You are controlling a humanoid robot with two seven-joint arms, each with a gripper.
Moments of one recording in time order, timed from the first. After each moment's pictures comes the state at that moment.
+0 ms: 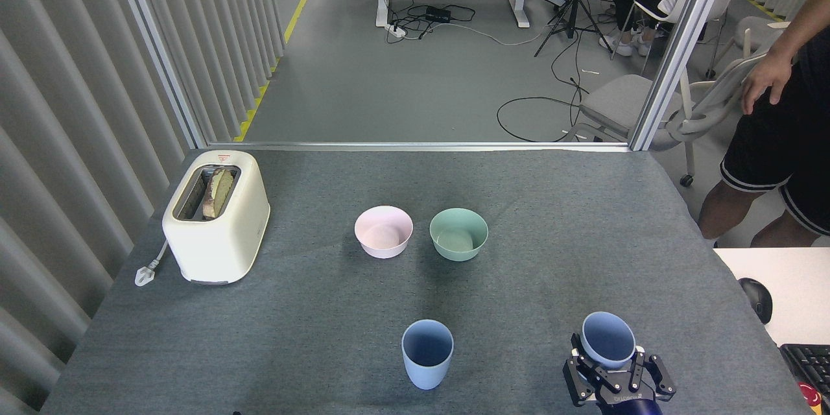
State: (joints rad) left arm 0.35 0.11 -0.11 -1.47 -1.43 -0.16 0.45; right arm 0.04 -0.05 -0.10 -1.29 1.49 -0.18 -0.24
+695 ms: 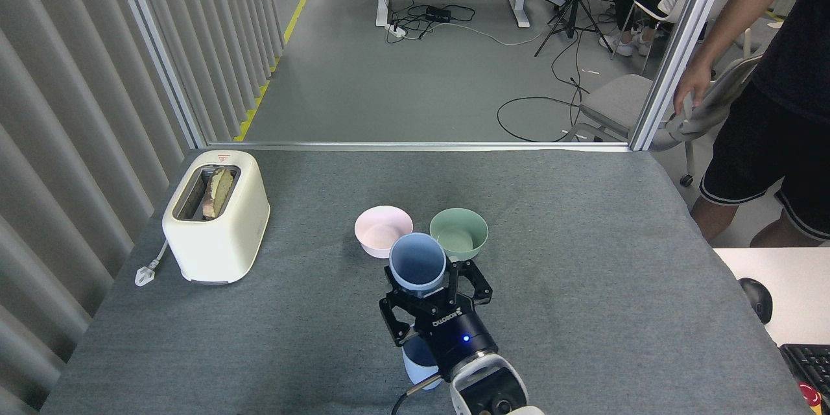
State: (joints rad) left arm 0.35 0.09 -0.11 -1.46 -1.43 -0.16 0.45; right arm -0.18 0.17 0.38 -1.46 1.65 -0.06 0.01
